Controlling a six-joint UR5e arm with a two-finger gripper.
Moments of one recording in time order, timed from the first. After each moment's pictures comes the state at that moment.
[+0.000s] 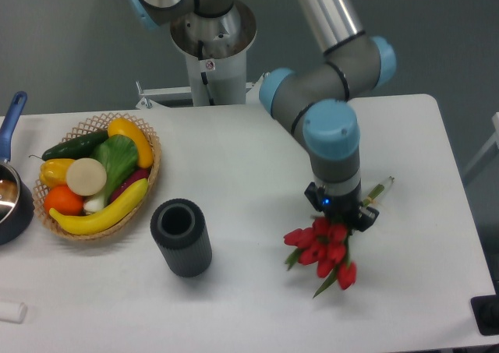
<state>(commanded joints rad) 2.54 -2.11 -1.62 -0.83 1.71 1.16</state>
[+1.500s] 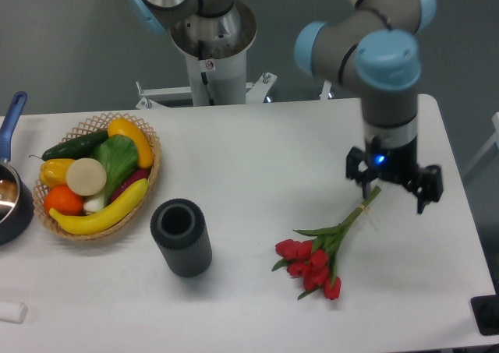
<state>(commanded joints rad) 2.78 -1.82 -1.53 -1.02 1.54 1.44</state>
